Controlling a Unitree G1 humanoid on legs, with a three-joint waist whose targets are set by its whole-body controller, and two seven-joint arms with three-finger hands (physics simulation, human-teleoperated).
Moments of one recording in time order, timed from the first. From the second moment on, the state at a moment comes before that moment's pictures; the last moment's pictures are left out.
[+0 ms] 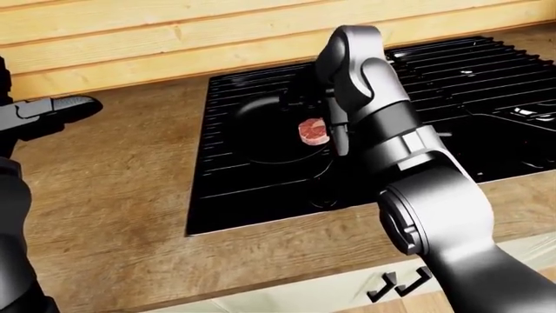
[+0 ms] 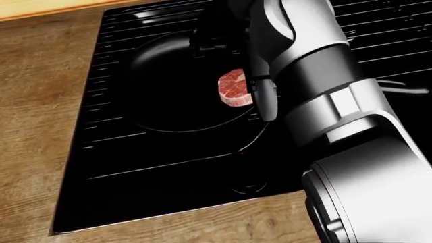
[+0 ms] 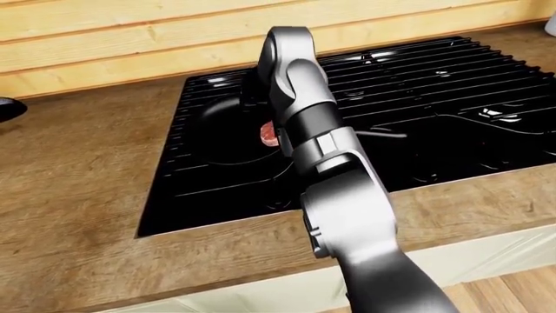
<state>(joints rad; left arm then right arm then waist) -0.45 0.64 0.55 -0.35 -0.58 0.48 0.19 -1.50 -0.12 0.07 0.95 -1.16 0.12 1.34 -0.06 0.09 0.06</state>
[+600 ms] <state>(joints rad) -0.44 0.64 0.55 -0.35 -0.58 0.47 0.19 -1.47 -0.12 0.07 1.01 -1.13 0.06 1.22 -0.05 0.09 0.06</state>
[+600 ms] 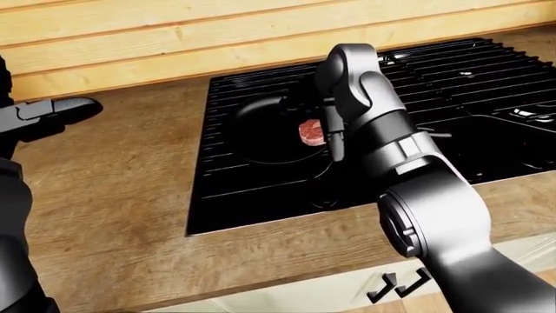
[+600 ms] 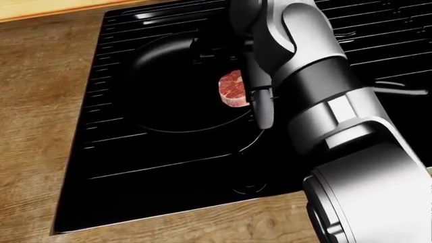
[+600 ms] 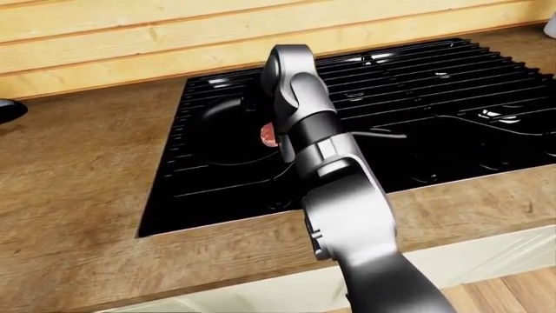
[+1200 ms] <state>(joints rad) -0.43 0.63 0.55 -0.36 -0.58 0.48 0.19 -1.47 -0.13 0.07 0.99 -1.12 0.02 1.19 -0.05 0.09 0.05</state>
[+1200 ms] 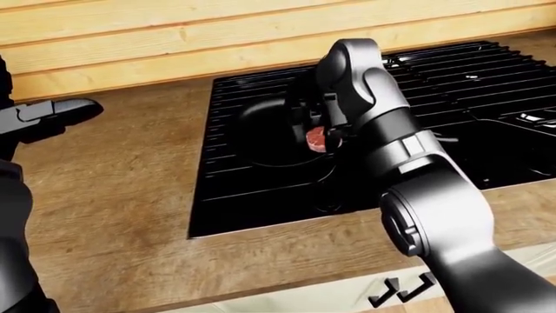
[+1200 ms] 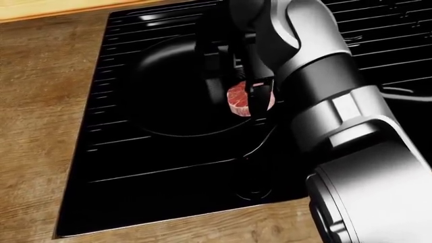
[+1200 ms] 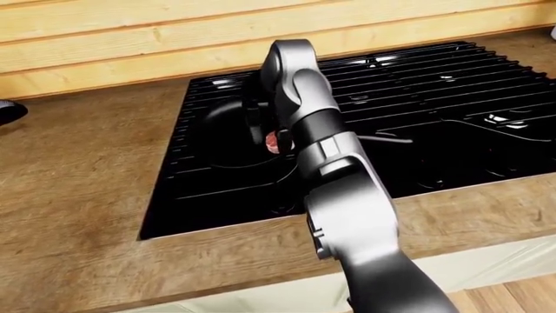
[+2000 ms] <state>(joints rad) -0.45 0.64 0.55 -0.36 -0.58 0.49 0.20 -1.68 -0.22 0.02 1.09 -0.99 0.01 1.27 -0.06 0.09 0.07</state>
